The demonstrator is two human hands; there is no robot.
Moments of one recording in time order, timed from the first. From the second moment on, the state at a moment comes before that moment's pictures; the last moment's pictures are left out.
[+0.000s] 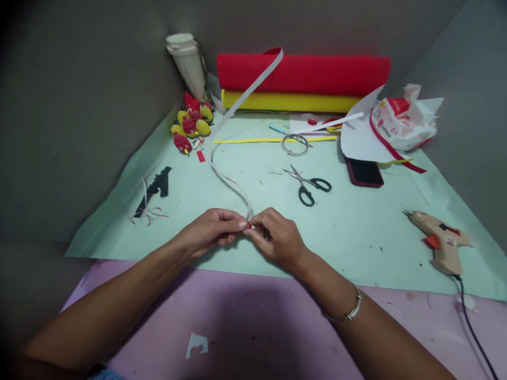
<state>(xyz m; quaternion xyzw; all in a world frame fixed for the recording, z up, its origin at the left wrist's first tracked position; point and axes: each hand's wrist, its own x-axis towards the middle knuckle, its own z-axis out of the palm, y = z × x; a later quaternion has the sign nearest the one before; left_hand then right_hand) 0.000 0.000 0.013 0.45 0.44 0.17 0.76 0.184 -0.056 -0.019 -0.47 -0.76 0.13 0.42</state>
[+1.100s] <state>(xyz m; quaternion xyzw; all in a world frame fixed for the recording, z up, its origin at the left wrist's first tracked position) 0.001 0.000 0.015 0.45 0.44 0.17 0.76 0.184 -0.056 -0.019 -0.46 -0.76 0.10 0.44</state>
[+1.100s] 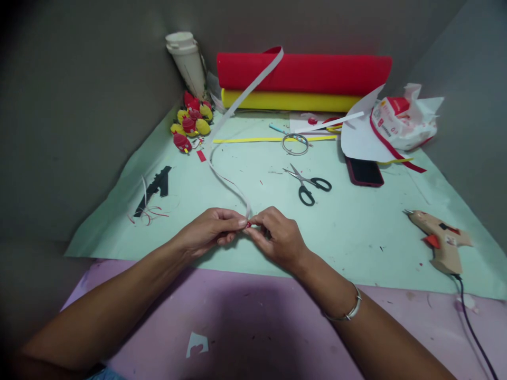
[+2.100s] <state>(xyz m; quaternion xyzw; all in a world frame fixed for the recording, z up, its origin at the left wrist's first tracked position) 0.000 -0.001 0.017 0.45 0.44 0.16 0.76 0.185 -0.056 -0.020 -0.46 -0.77 0.14 0.42</state>
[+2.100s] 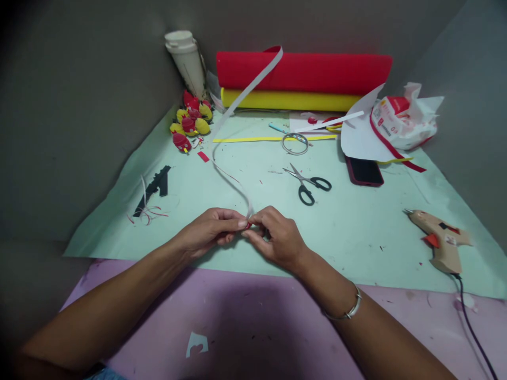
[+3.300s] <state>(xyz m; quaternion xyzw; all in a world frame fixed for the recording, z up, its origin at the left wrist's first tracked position) -0.006 0.004 0.014 0.48 0.42 0.11 0.76 0.187 -0.057 -0.020 -0.45 -0.79 0.17 0.39</state>
